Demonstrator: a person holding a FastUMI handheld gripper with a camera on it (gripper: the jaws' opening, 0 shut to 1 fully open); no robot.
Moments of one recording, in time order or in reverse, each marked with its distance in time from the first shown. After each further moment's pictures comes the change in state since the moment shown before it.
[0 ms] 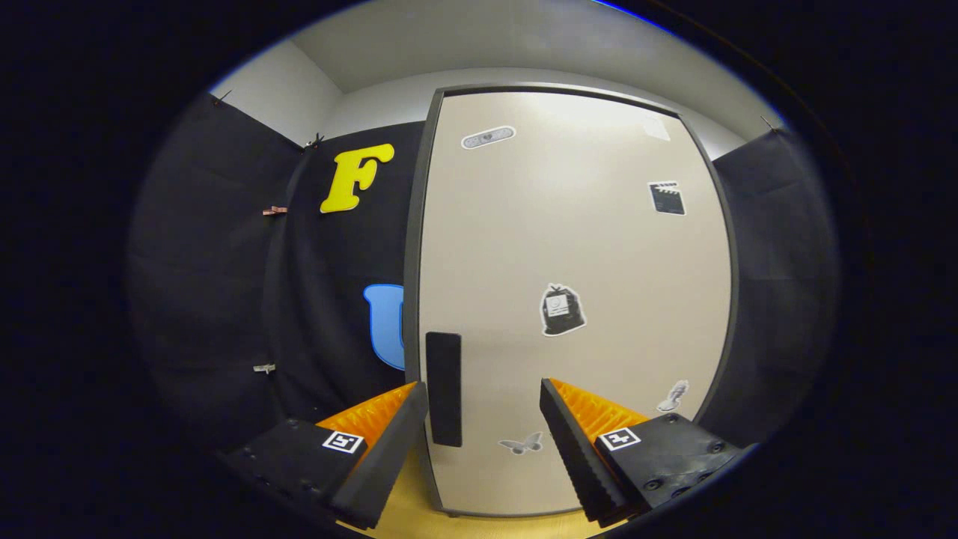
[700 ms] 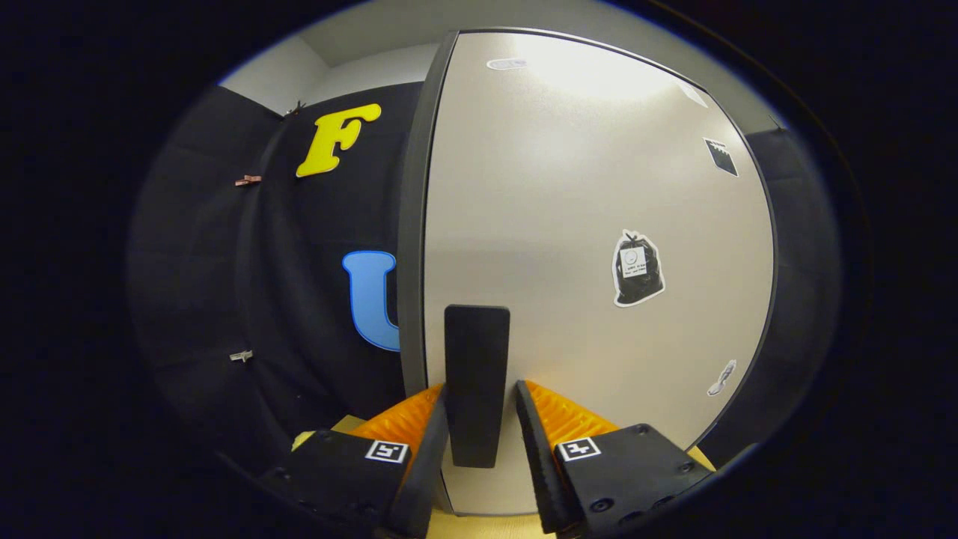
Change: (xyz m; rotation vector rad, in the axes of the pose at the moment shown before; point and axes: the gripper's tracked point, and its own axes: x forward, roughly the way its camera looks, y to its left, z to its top) arm 0.052 0.014 -0.040 -0.015 0.103 -0.099
